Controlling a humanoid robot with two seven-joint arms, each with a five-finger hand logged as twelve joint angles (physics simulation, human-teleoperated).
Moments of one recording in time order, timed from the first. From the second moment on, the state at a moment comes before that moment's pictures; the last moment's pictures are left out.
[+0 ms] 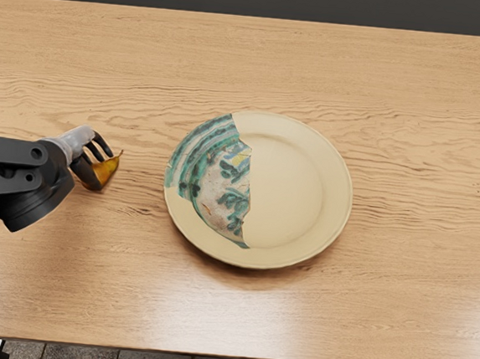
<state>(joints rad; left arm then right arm) -1.38 0.61 0.42 -1.54 0.59 0.61 0.61 0.02 0.00 0.16 0.18 0.11 0.08 -0.02</state>
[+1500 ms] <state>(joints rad) -1.40 0.54 0.47 -1.49 0.58 0.61 0.61 0.02 0.00 0.16 0.15 0.11 0.08 -0.02</state>
